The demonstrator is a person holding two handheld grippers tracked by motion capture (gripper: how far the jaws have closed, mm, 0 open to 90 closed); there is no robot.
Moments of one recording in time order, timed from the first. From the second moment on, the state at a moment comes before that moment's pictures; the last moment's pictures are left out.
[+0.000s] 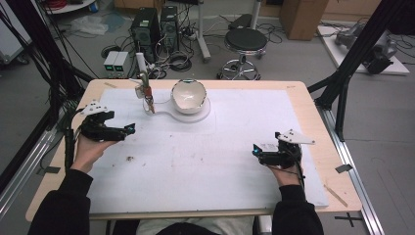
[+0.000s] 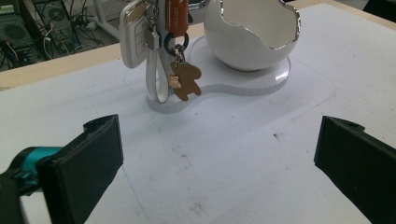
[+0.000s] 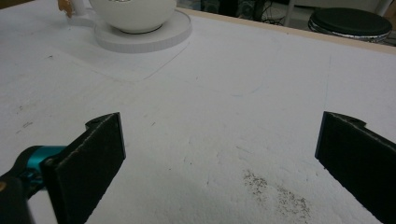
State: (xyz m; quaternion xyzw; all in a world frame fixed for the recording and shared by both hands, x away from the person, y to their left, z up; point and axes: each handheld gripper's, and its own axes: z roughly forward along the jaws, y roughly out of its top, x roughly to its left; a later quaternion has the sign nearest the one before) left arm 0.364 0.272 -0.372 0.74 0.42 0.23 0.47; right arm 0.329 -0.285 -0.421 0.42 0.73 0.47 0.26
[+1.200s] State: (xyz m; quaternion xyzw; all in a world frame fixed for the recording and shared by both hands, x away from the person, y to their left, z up) left arm 0.306 0.291 -0.417 0.74 0.42 0.24 0.47; right arm 0.325 -0.284 -0.422 0.42 0.74 0.45 0.27
